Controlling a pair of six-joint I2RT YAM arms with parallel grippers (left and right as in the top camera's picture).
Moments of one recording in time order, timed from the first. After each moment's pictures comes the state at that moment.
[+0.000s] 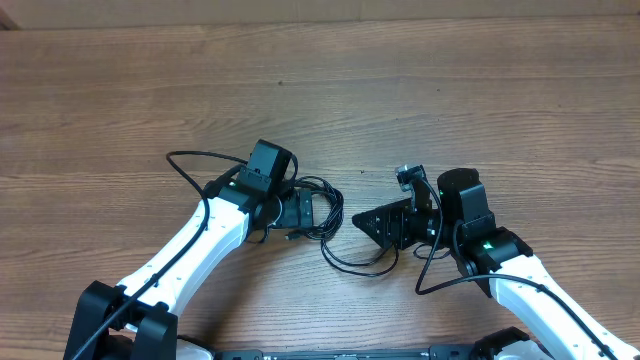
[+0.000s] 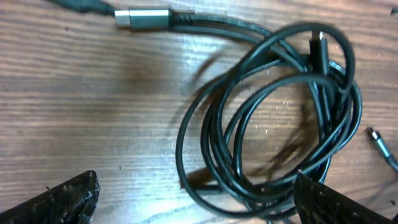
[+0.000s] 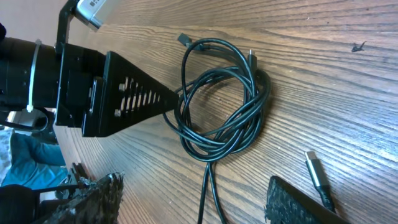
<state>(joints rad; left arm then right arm) -0.42 1.52 0.91 -0.65 0.07 -0.51 0.35 1.19 0.53 -0.09 -0.65 0.36</state>
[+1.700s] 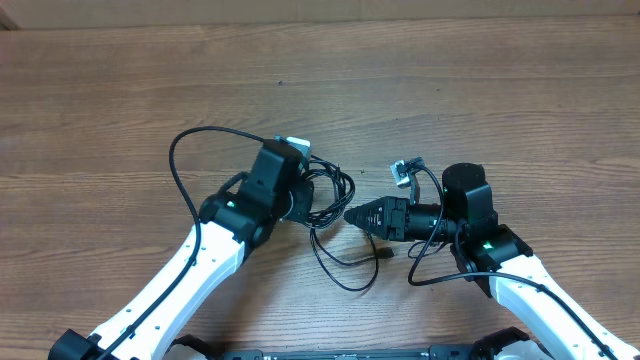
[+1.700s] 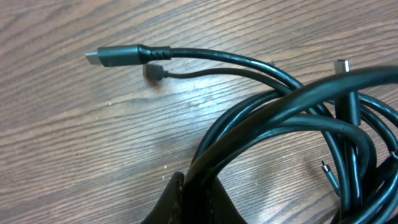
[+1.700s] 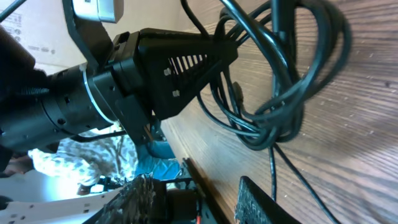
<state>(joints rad) -0.52 1.36 0.90 -0.49 -0.04 -0.23 0.35 1.19 0.53 0.10 -0.95 0.81</state>
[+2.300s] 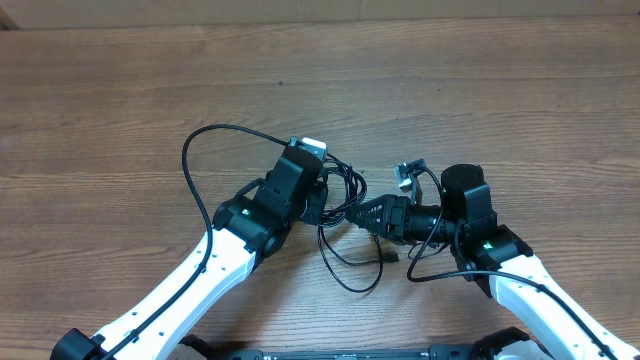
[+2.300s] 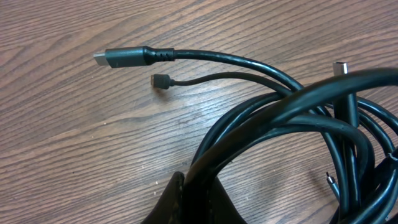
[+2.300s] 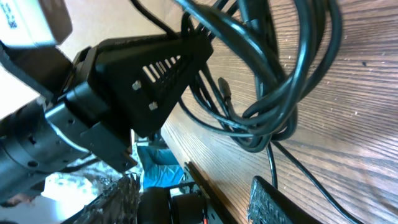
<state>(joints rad) -0.61 1.36 0.91 -0.44 -0.13 -0.24 0.35 1.19 0.53 0.05 -0.90 0.89</state>
